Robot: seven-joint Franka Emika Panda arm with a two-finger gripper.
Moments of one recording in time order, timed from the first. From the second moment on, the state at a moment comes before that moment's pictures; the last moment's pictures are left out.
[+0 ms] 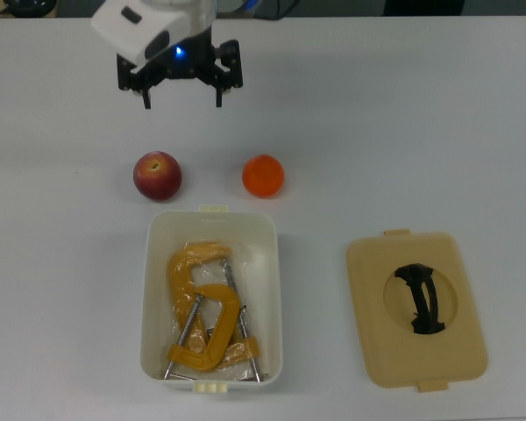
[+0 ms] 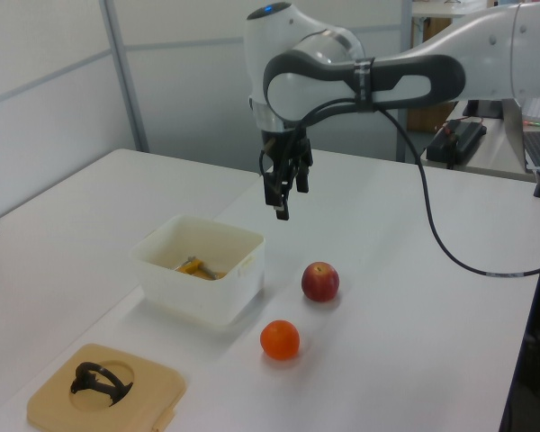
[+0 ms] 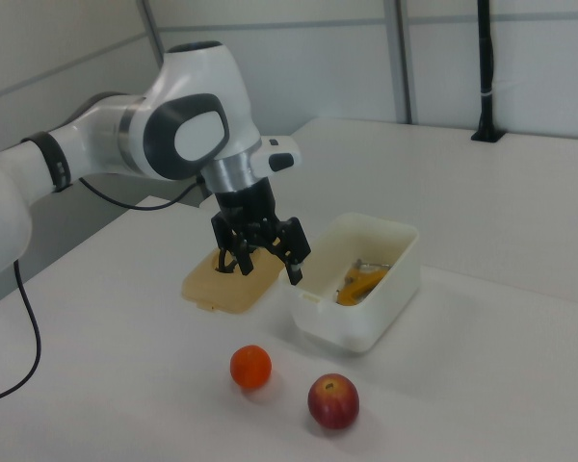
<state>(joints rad) -0.01 0.18 0.02 -1.51 -0.08 1.69 -0.07</state>
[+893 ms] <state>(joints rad) 0.08 0.17 0.05 -1.89 -0.08 1.99 -0.08</state>
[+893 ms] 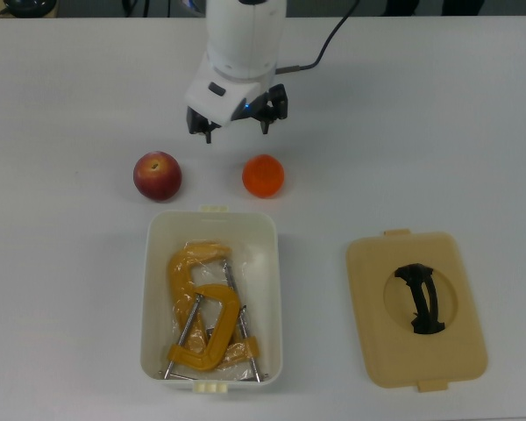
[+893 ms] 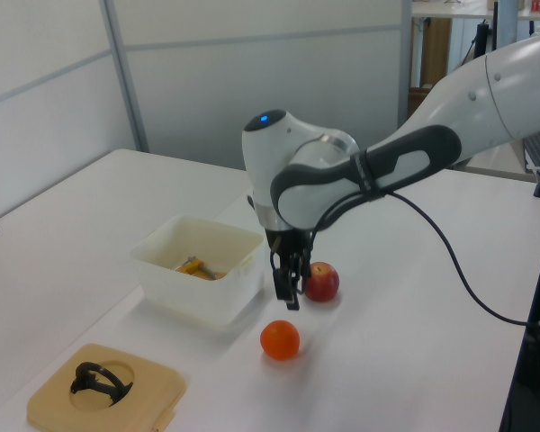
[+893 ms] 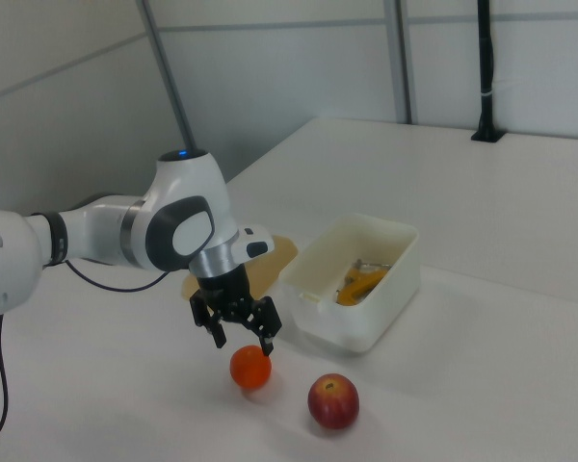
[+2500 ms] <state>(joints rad) 0.15 0.36 0.07 -1.89 -0.26 2.23 -0.02</state>
